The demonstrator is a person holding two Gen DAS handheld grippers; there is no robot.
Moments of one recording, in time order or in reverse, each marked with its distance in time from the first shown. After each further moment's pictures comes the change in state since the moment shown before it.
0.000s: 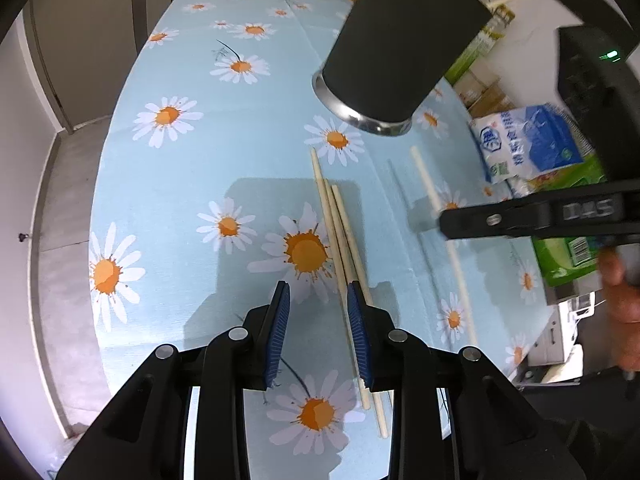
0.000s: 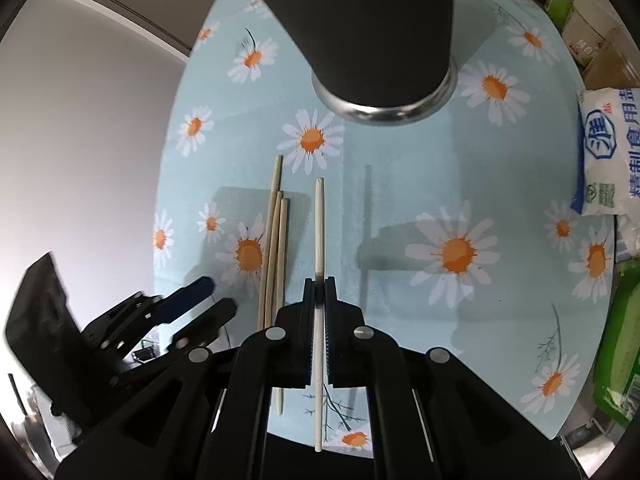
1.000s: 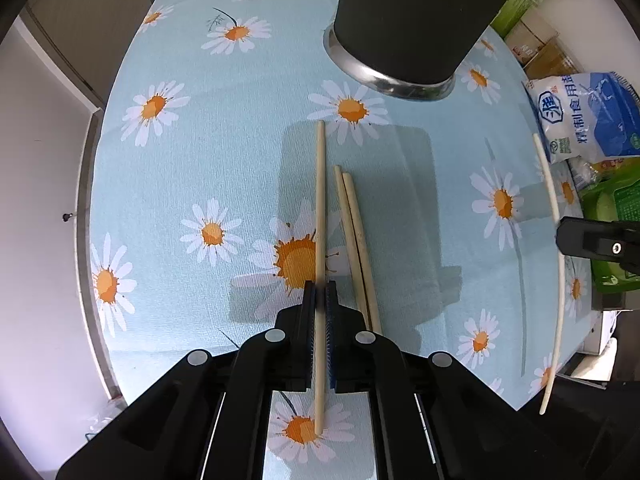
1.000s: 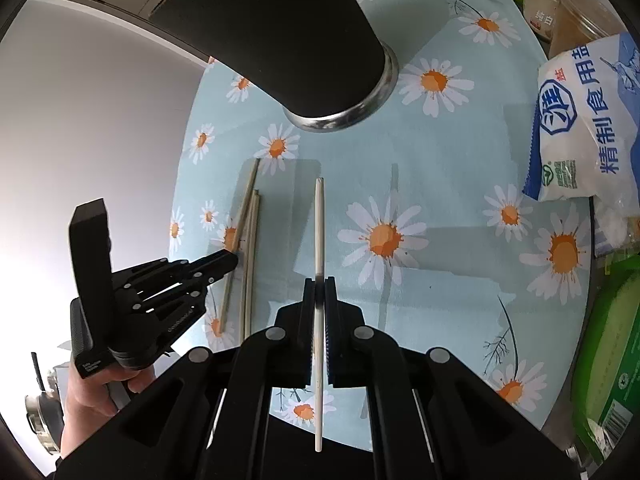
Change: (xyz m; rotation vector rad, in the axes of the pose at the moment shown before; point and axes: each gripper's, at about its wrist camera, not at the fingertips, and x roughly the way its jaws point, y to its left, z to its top) left arm 0.046 -0.034 0.035 -0.011 0.201 0.221; right arm -0.038 -0.078 -0.019 -0.015 -0.029 0.151
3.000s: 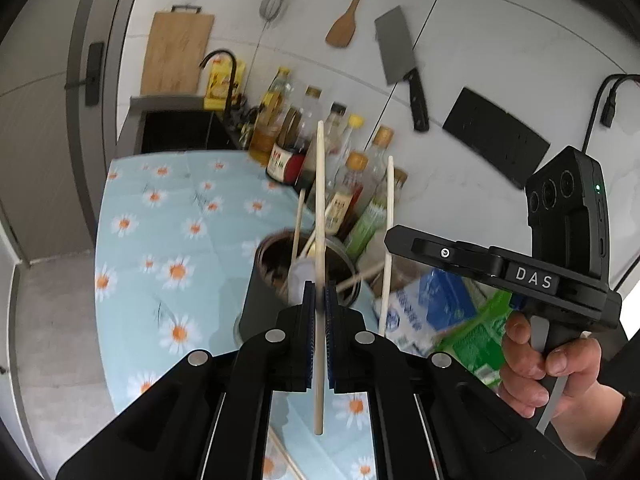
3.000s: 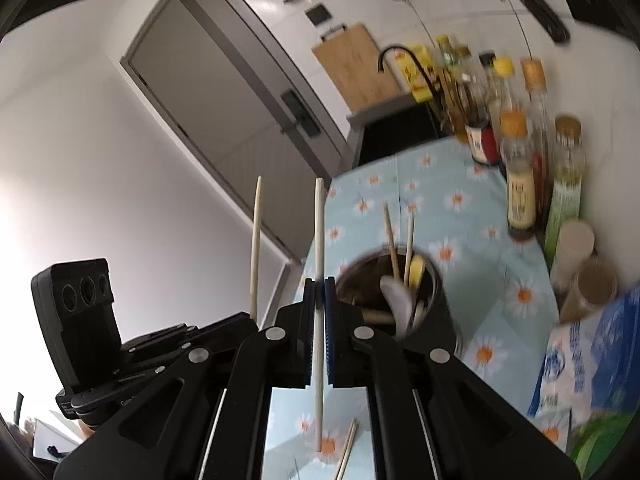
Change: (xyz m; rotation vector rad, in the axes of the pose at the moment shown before) left arm -0.200 0.018 0.082 0.194 -0.637 -0.414; right arm -0.139 0.082 0.066 -0.127 -0.726 0.126
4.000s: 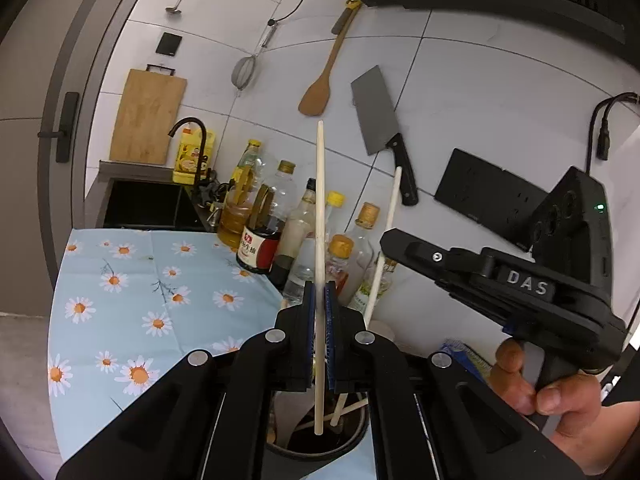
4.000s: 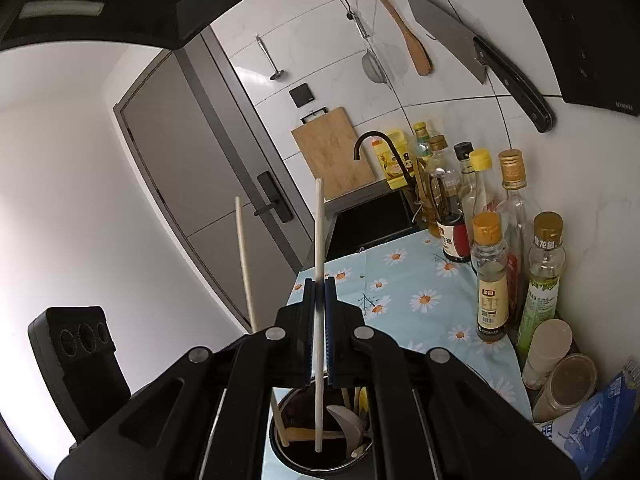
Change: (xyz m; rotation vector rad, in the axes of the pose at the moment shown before) left arm 0.061 0.016 0.022 0.043 -0.298 -0.113; right arm 0.011 -0.025 0.035 -0.060 -0.302 -0.109
